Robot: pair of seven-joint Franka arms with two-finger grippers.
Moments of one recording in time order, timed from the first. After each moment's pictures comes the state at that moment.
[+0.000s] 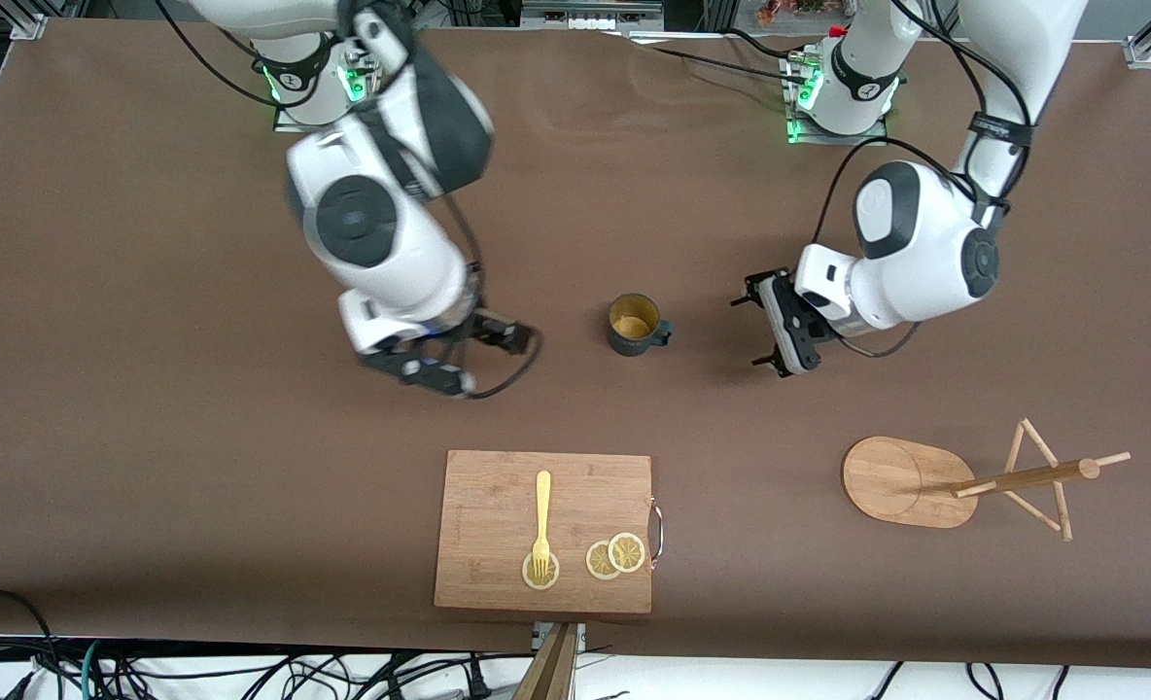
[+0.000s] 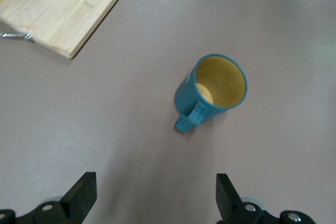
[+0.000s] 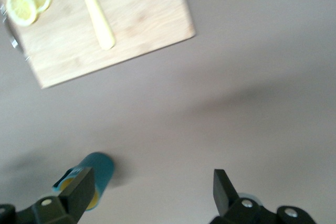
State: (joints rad) left arm 0.05 0.30 -0.37 -2.07 -0.62 2.34 1.26; right arm 0.50 0.60 -0.02 -1.12 0.14 1.69 0.81
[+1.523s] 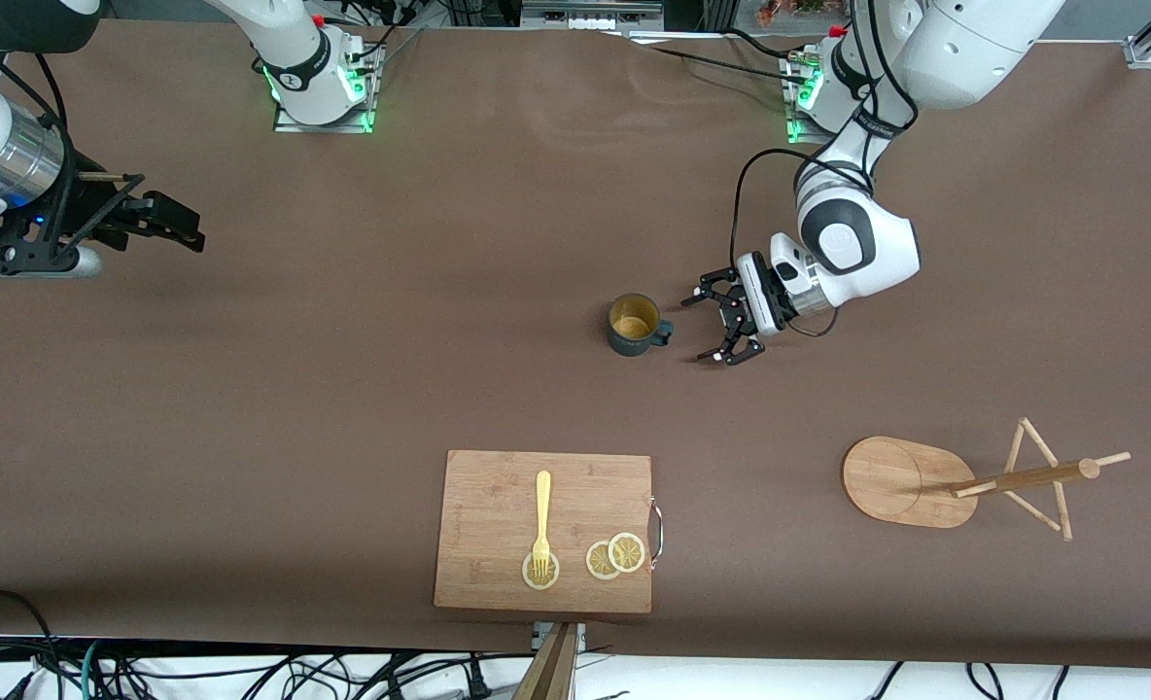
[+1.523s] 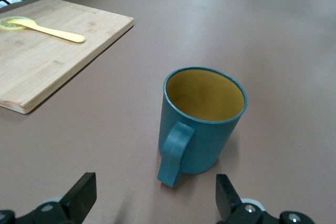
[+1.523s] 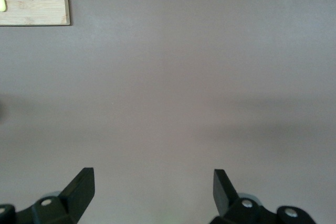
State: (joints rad) left arm 0.02 0.48 -0.41 -2.20 -1.65 2.54 2.40; right arm 0.29 0.01 -0.22 -1.69 0.05 1.63 0.09
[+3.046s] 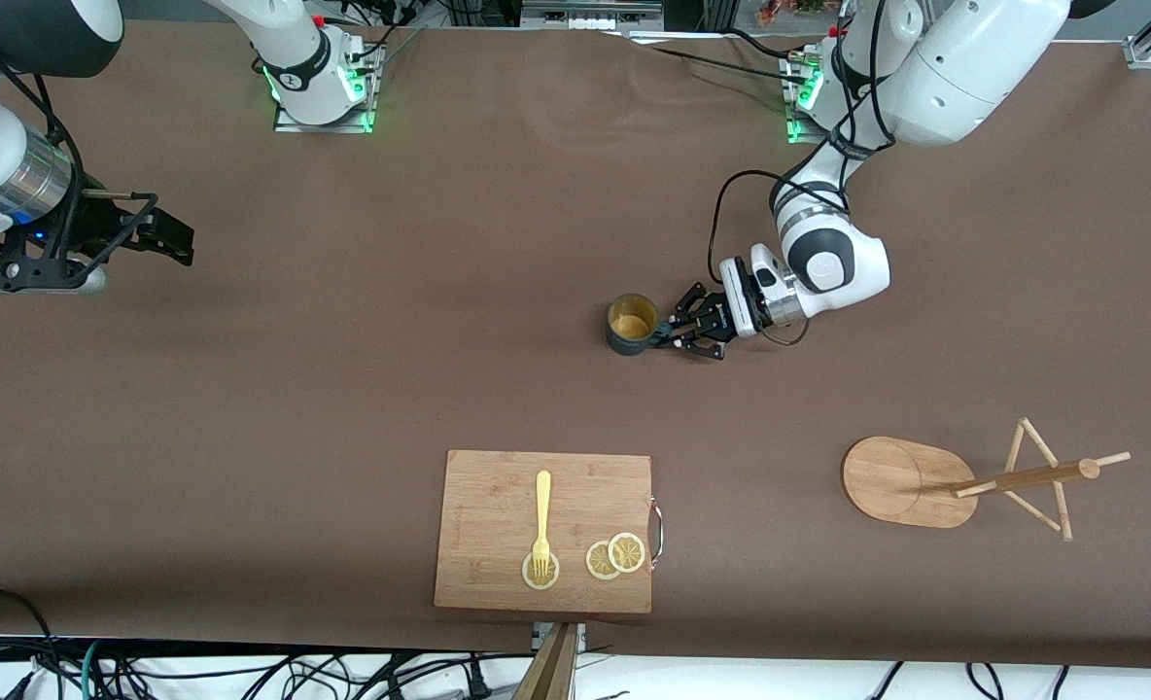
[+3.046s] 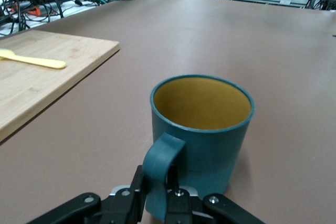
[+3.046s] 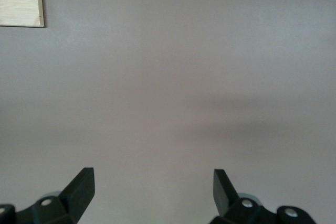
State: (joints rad) left arm 0.01 0.61 -0.42 -2.13 -1.78 2.45 2.64; right arm 0.30 0.05 -0.21 -1.64 -0.04 1.62 0.10
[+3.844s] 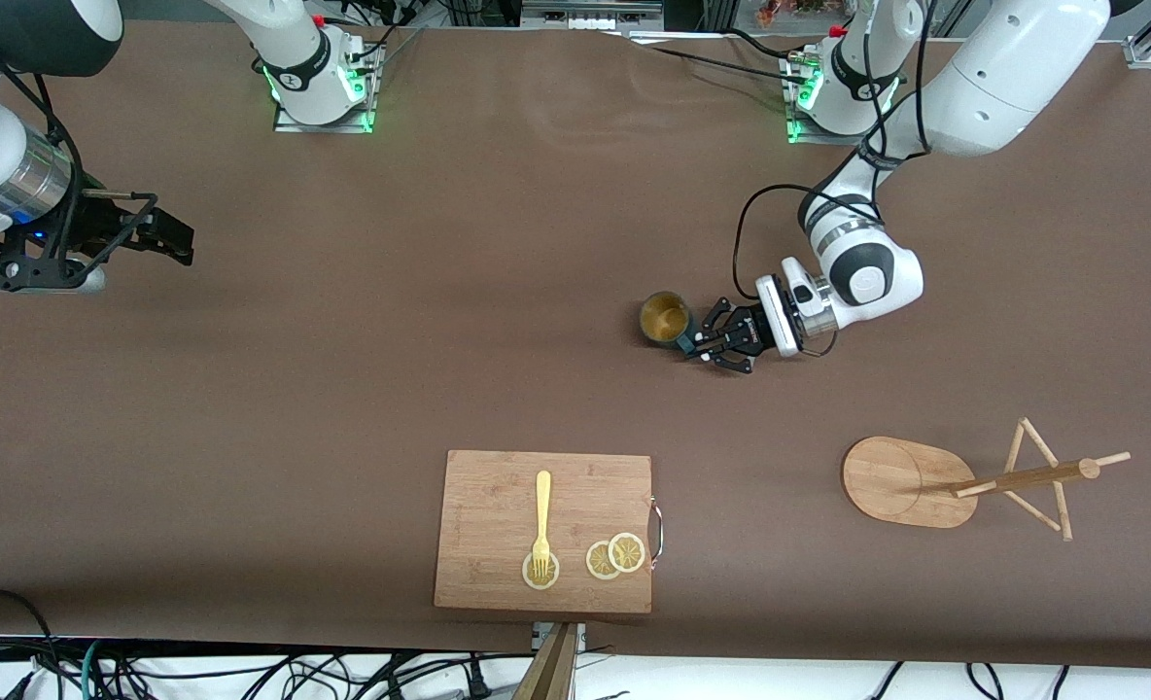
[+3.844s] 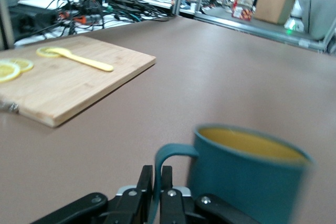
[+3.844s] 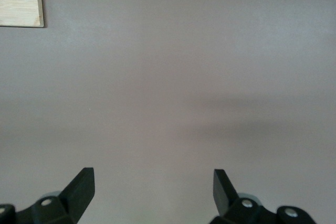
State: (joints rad) left arm 0.14 0.61 -0.41 -2.15 -1.78 2.34 2.51; right arm 0.30 0.05 -0.21 -1.64 -0.04 1.62 0.10
